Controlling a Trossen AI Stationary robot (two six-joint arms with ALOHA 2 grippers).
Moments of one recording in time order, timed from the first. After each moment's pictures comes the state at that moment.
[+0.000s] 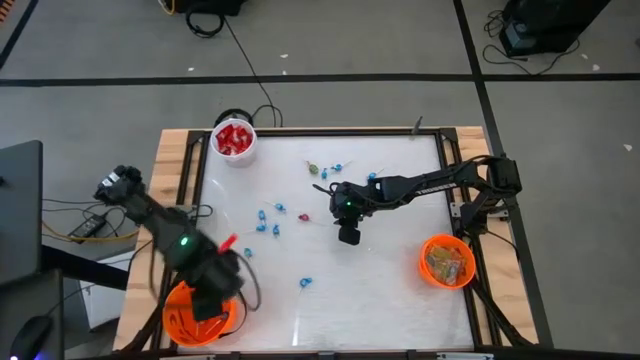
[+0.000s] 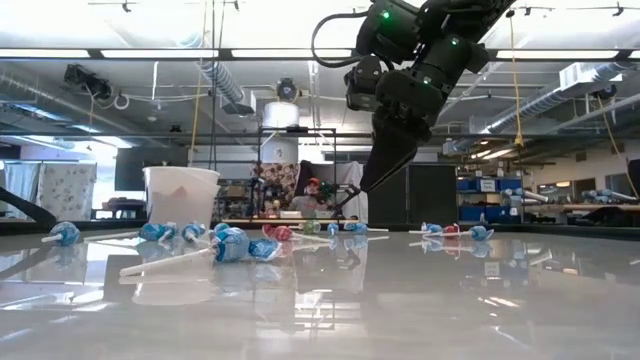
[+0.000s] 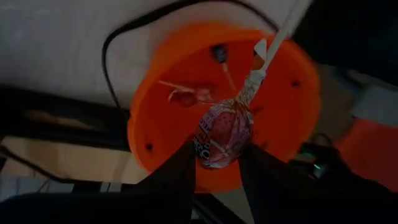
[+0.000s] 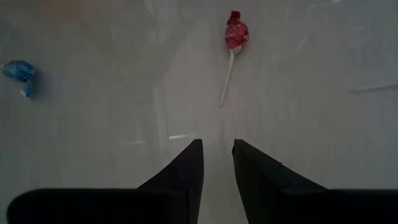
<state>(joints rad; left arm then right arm) -0.66 1.49 1.51 -1.53 0.34 -1.03 -0.05 1.71 1.07 -0.34 -0.07 0.15</state>
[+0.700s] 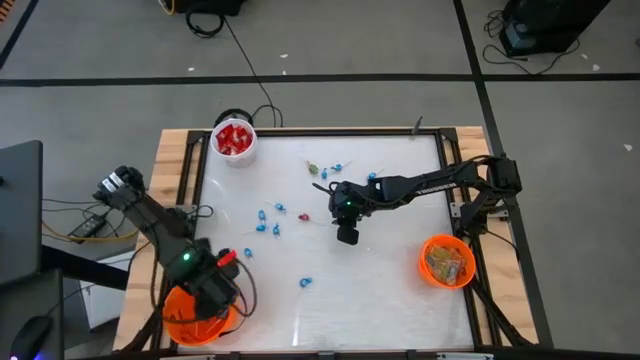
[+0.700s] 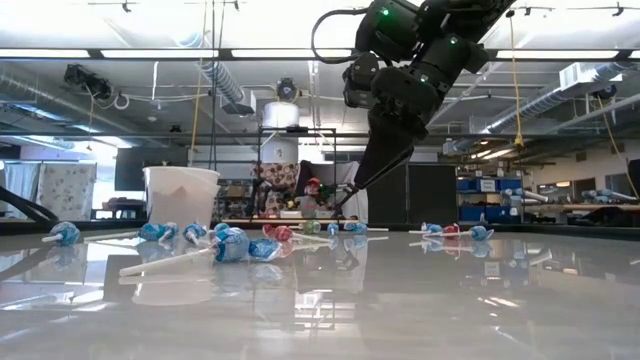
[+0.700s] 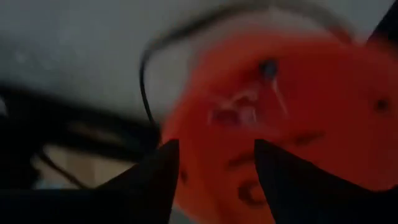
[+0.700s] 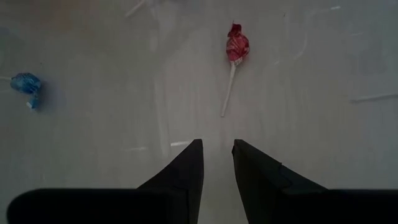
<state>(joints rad) -0.76 1.49 1.37 -1.48 0.18 -1.08 -0.05 1.71 1.07 -0.31 -0.07 0.16</state>
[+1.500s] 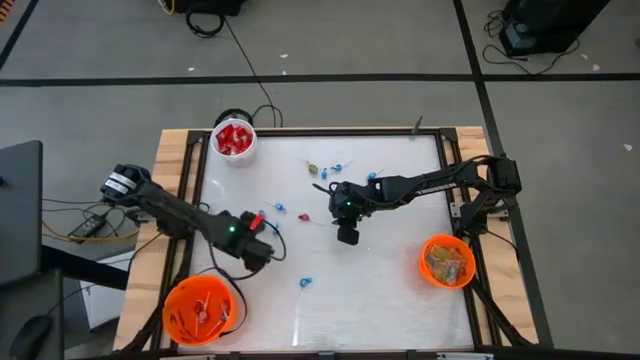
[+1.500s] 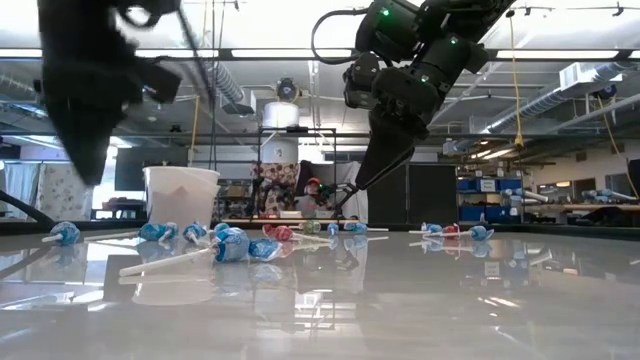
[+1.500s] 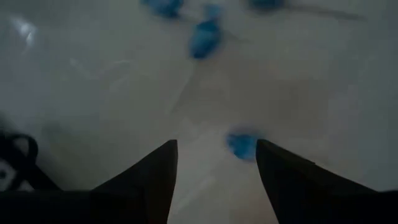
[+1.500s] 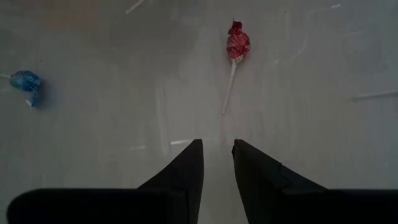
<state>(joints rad) -0.39 1.50 0.98 -1.11 -0.22 -1.14 -0.05 1.71 1.07 -0.32 -0.07 0.17</state>
